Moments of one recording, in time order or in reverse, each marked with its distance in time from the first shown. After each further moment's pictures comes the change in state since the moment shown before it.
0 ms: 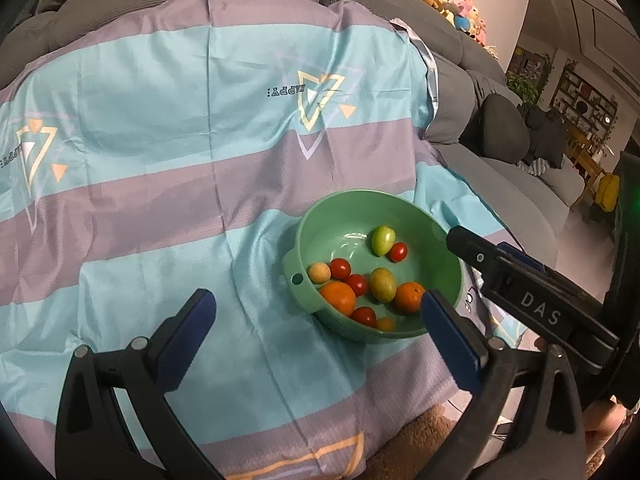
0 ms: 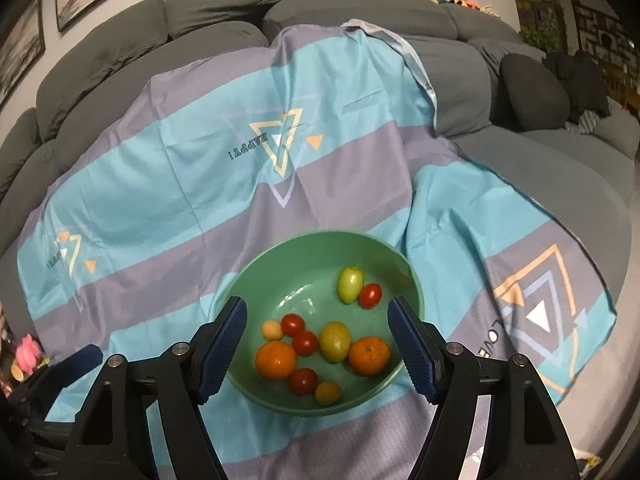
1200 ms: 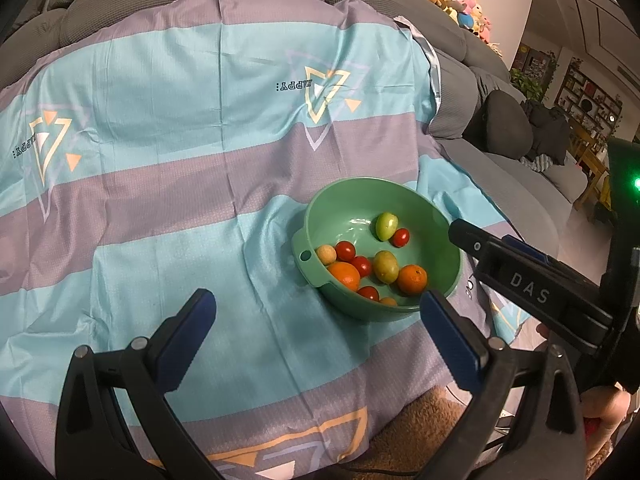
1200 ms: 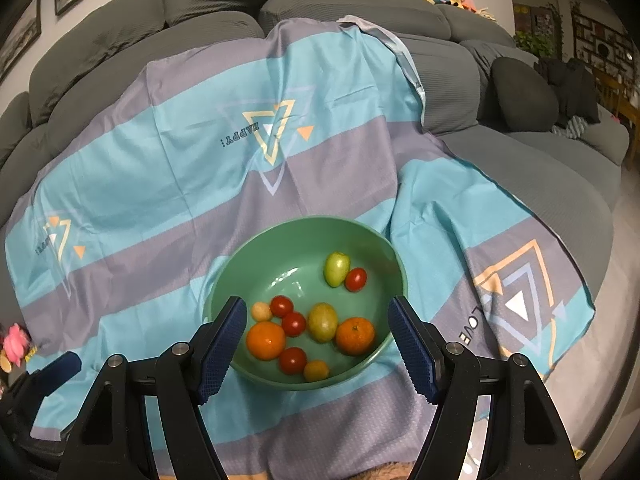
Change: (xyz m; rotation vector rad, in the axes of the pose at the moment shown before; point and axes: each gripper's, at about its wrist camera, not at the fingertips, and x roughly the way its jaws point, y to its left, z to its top) left arm -0.018 0.000 -0.017 -0.006 0.010 0.022; right arm -0.011 0.007 -0.005 -0.018 0.033 -0.059
